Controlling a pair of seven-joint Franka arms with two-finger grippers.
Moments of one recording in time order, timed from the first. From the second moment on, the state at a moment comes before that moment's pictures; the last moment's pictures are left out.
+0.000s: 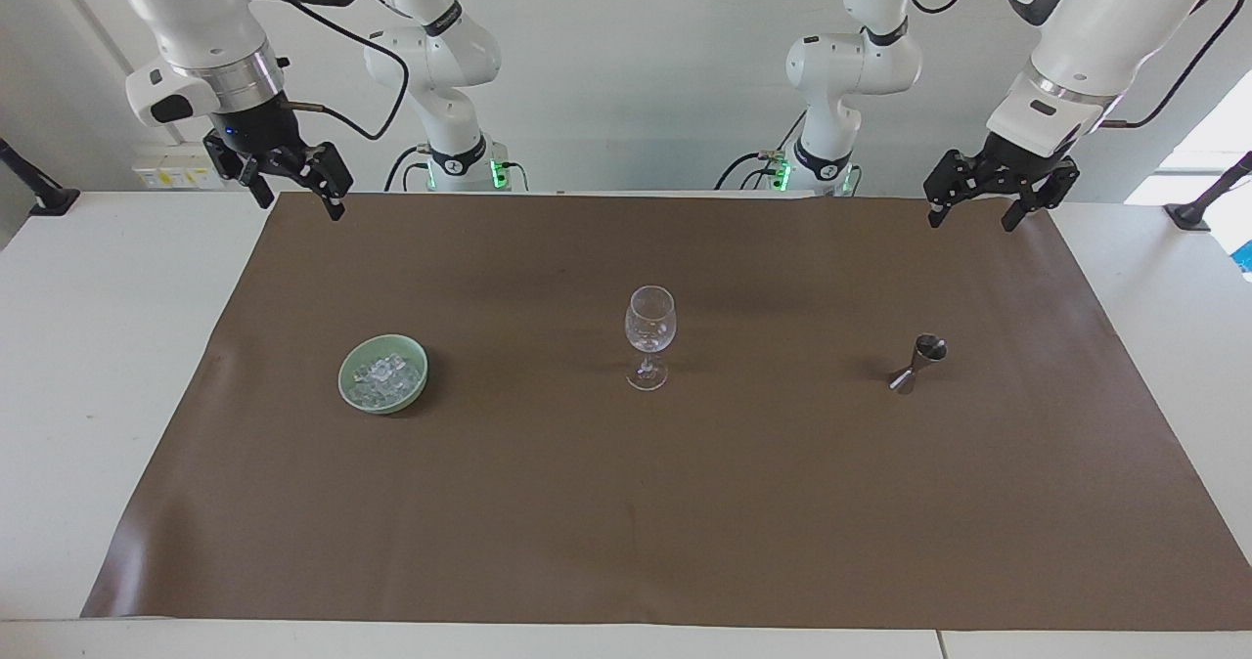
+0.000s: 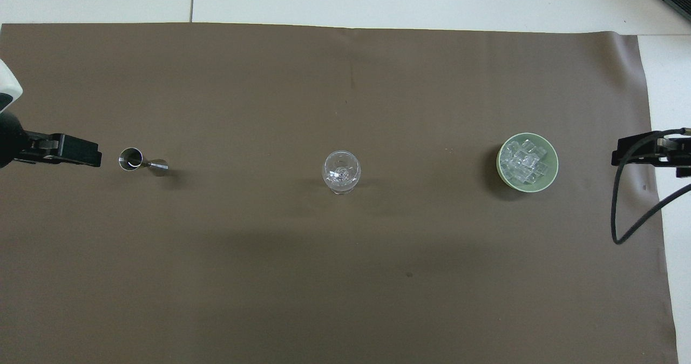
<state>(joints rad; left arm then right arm) -0.10 -0.06 0.00 -1.64 -0.02 1.59 0.02 0.05 -0.09 -0.09 -1.66 -0.04 1.61 0.16</state>
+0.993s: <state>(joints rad) -0.11 -0.08 -0.01 -1.67 -0.02 1.60 0.02 0.05 -0.09 -0.09 -1.66 -0.04 1.61 0.16</state>
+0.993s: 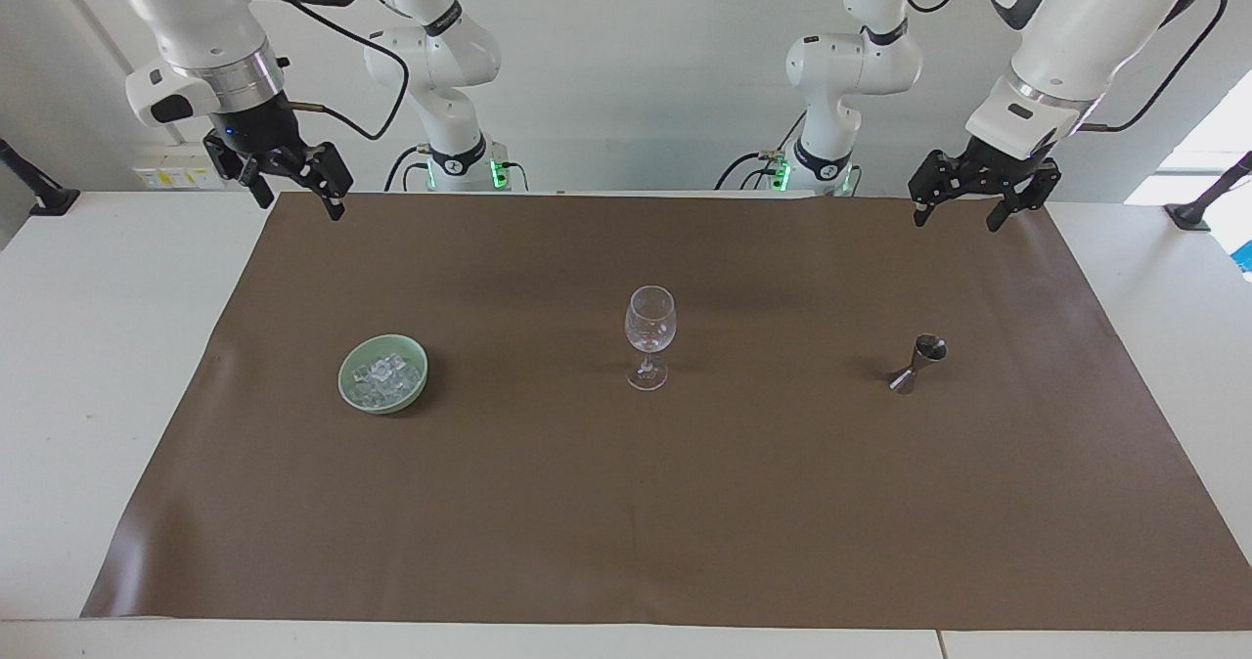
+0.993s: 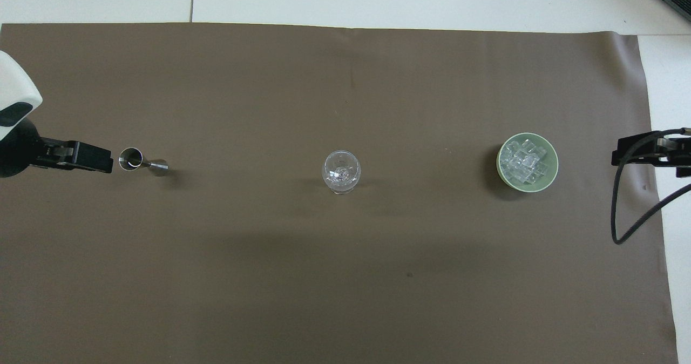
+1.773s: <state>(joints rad) -0.11 -0.08 0.00 -1.67 -0.02 1.62 0.02 0.05 -0.09 -0.09 -1.66 -0.04 1.61 0.16</state>
